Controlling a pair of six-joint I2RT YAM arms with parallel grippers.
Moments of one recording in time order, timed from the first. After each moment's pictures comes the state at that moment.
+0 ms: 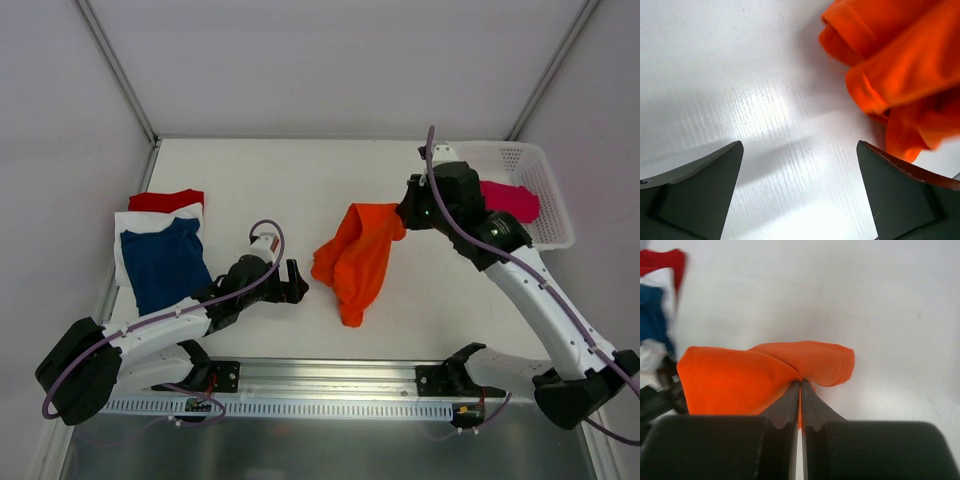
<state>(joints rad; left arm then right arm) -0.76 1.04 0.34 0.11 -0.09 -0.60 0.61 1.11 1.33 -0.74 0.10 0.36</state>
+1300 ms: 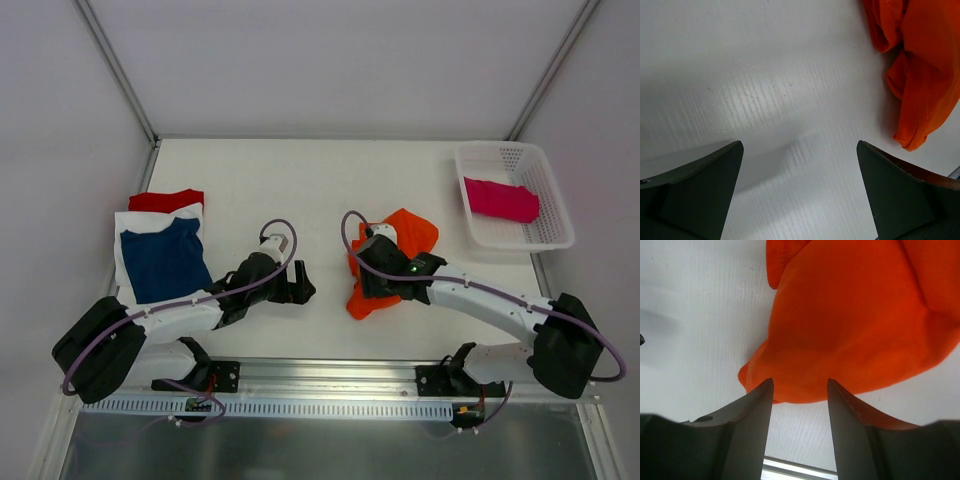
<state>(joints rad) -0.76 1.20 0.36 0.21 -0.02 -0.62 0.90 1.26 0.84 -0.66 0.31 0.60</state>
